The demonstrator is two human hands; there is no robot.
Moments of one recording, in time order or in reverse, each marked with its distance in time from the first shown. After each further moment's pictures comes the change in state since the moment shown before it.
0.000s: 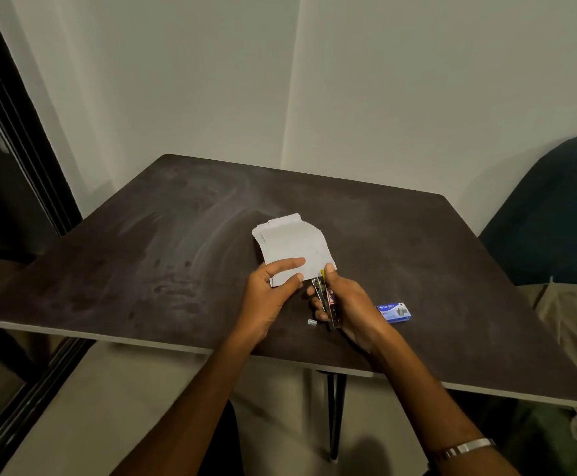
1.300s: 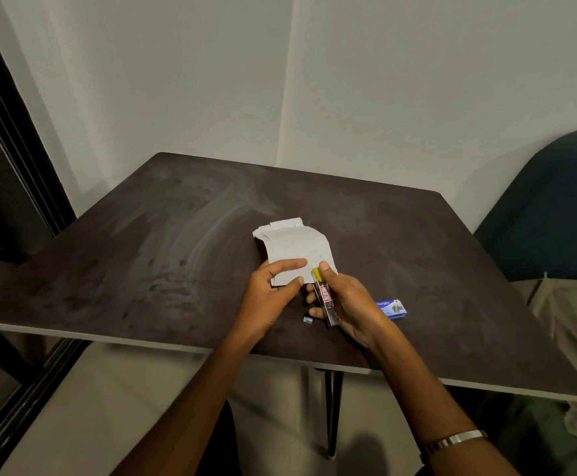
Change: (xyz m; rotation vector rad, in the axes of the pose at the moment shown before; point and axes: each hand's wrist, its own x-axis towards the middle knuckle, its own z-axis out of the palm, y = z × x) left_hand -0.001 -0.002 0.004 0.100 -0.071 0.068; right_hand -0.004 -0.009 -0.001 -0.006 0.054 0.076
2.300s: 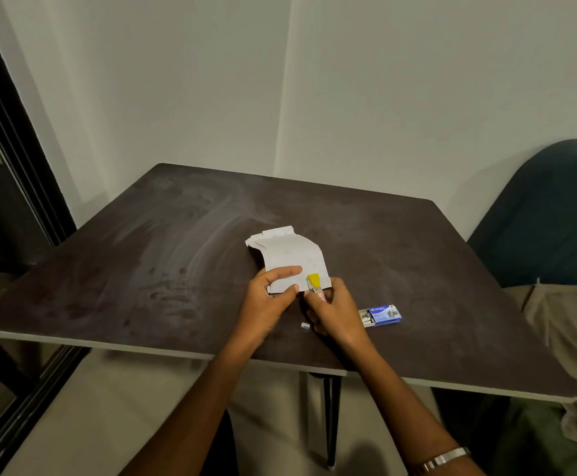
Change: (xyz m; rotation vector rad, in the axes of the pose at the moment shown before) left_hand 0.001 -0.008 -0.001 0.012 0.038 0.010; right_hand -0.003 0.020 0.015 -0.377 0.284 -0.187
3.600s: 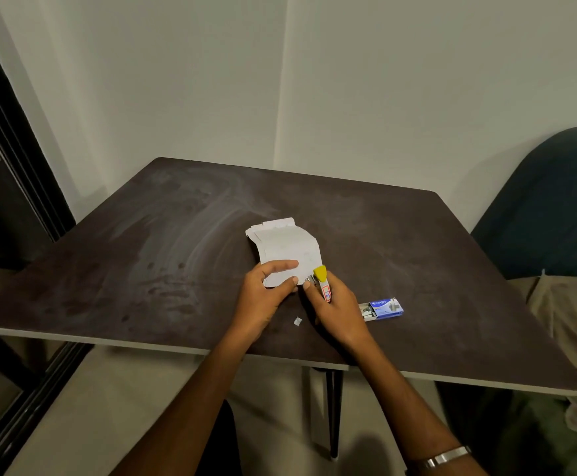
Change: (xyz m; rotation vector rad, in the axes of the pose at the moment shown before) left_hand 0.003 -0.001 -0.003 0.007 0.011 -0.061; right_hand 0.000 0.007 -0.003 -0.276 0.030 -0.267
